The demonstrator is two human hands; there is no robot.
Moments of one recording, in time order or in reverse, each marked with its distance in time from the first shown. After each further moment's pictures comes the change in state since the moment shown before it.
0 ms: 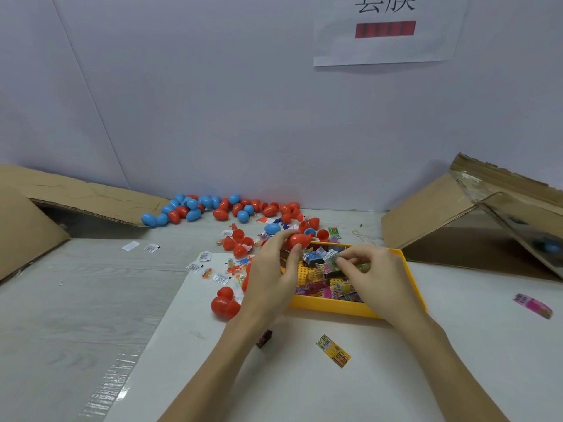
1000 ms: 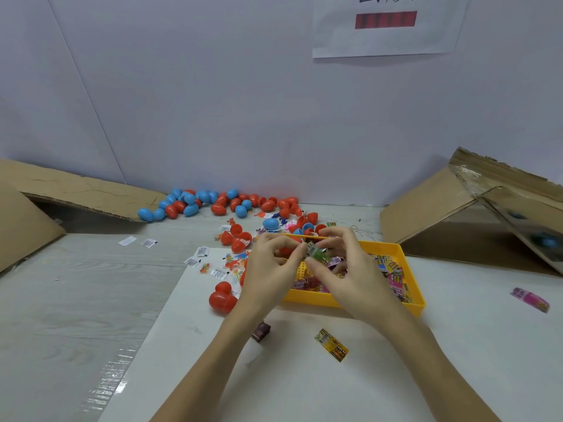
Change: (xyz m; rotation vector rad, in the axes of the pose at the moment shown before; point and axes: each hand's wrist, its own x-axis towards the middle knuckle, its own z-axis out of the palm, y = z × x) left_hand 0.003 0.011 -0.006 -0.151 -0.067 -0.167; right_hand -0.009 -0.019 0.019 0.133 -0.157 -0.085
